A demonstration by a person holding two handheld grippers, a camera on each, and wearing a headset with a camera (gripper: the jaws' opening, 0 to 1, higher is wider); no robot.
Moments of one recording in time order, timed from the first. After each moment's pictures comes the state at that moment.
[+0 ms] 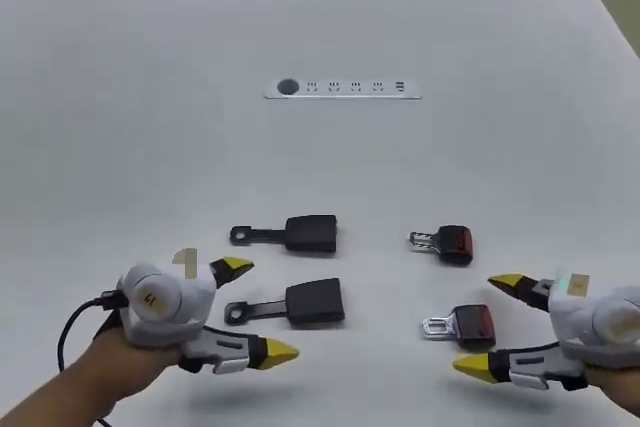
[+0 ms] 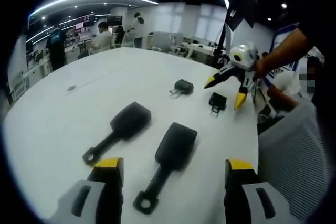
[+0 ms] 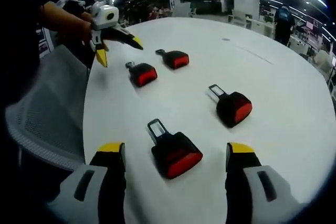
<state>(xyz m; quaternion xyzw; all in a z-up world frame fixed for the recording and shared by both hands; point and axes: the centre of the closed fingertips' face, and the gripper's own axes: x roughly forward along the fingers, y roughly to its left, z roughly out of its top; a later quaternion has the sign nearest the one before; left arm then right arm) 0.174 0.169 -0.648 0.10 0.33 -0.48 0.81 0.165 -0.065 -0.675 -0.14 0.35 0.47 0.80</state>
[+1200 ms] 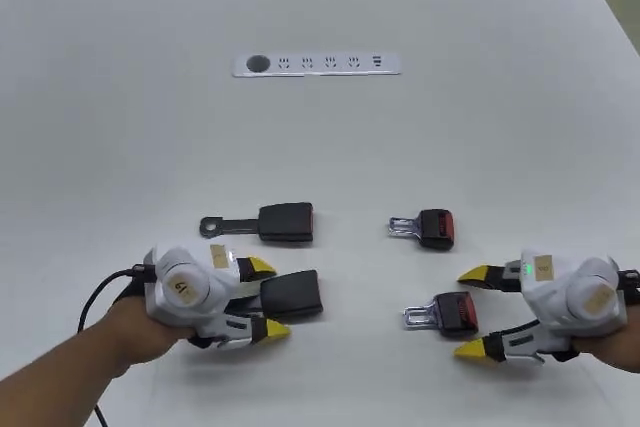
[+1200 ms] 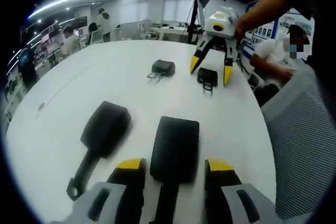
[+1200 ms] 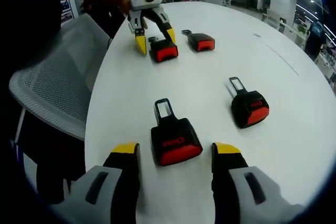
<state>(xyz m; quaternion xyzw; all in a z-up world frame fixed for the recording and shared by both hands) 0.180 0.133 -0.684 0.20 0.33 -0.57 0.73 0.156 -0.071 -0.690 -0.23 0.37 0.55 0.71</state>
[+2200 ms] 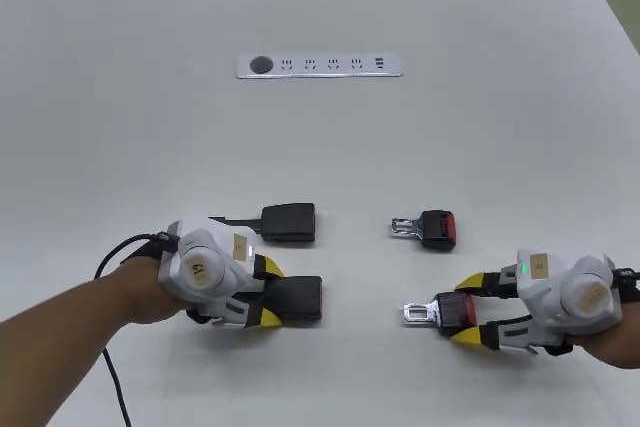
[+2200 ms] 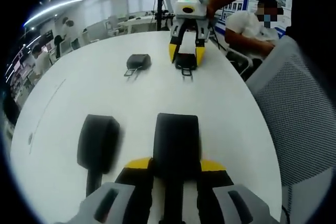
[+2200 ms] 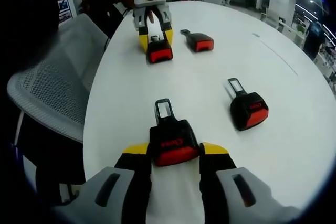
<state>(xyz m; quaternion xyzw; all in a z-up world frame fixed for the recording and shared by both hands) 0.180 0.136 -0.692 0.28 0.33 -0.64 0.64 0.158 -0.066 -0.690 -0.23 0.37 0.55 0.71</state>
